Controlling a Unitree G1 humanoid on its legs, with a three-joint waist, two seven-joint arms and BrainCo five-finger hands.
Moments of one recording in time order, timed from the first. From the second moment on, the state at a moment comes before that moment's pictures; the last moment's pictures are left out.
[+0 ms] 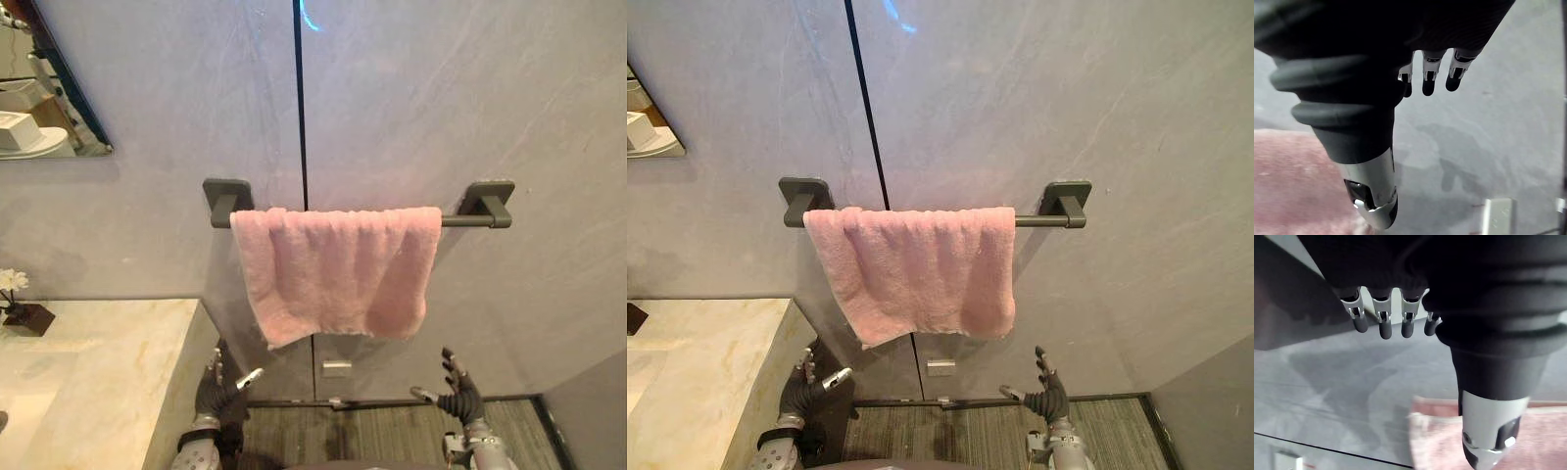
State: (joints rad) left arm 0.40 0.02 0.11 0.29 0.03 -0.20 0.00; right arm 0.41 -0.04 -0.12 0.32 -0.13 -0.20 0.02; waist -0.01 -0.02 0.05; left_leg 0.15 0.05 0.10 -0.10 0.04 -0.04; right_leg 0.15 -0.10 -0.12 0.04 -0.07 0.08
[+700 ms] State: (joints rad) left arm 0.37 0.08 0.13 0.68 0.12 -0.20 0.05; right arm 0.31 -0.09 -0.15 0.69 -0.20 -0.16 -0.01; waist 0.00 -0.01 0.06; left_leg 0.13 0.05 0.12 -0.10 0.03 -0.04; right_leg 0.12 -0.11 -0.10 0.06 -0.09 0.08
